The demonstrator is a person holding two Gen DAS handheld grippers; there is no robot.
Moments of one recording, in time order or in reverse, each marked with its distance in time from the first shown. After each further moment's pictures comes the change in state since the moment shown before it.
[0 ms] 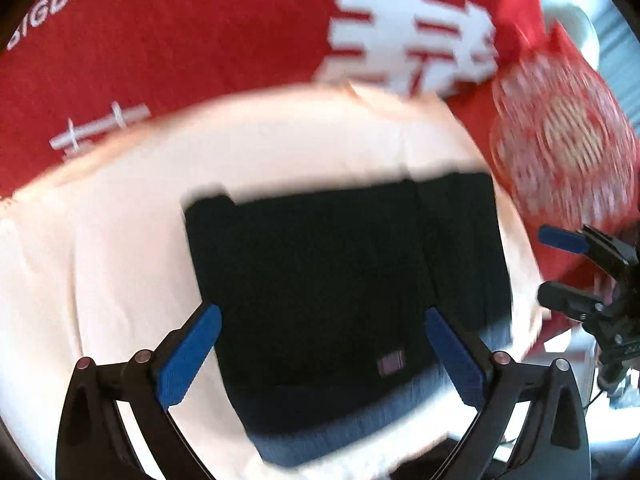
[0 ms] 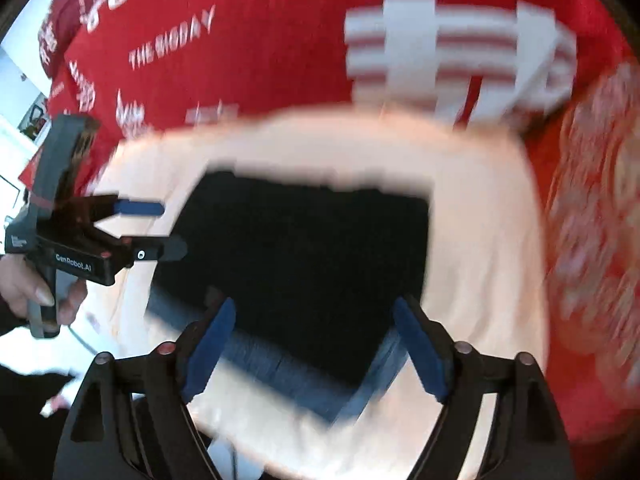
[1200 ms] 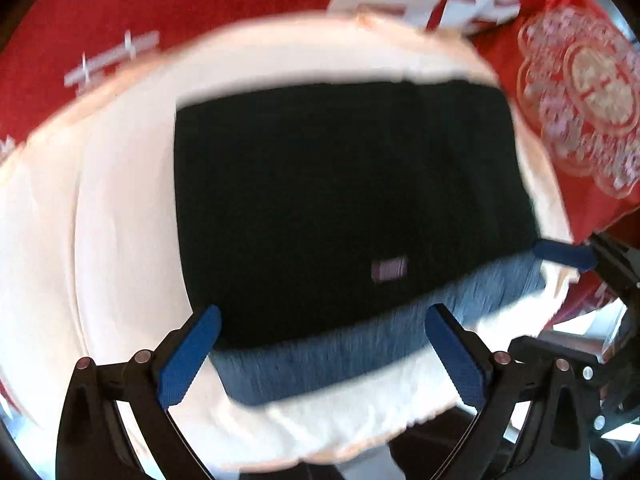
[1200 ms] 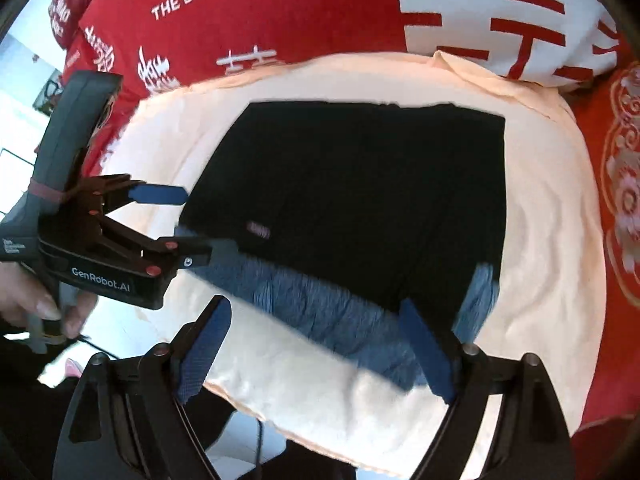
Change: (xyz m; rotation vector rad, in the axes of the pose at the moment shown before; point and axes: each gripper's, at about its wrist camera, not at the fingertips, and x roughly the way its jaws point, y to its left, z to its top) left arm 0.030 -0.047 -0.082 -0.038 0.202 0.129; right arm 0.047 0.074 -0.052 -0.020 0.185 0.077
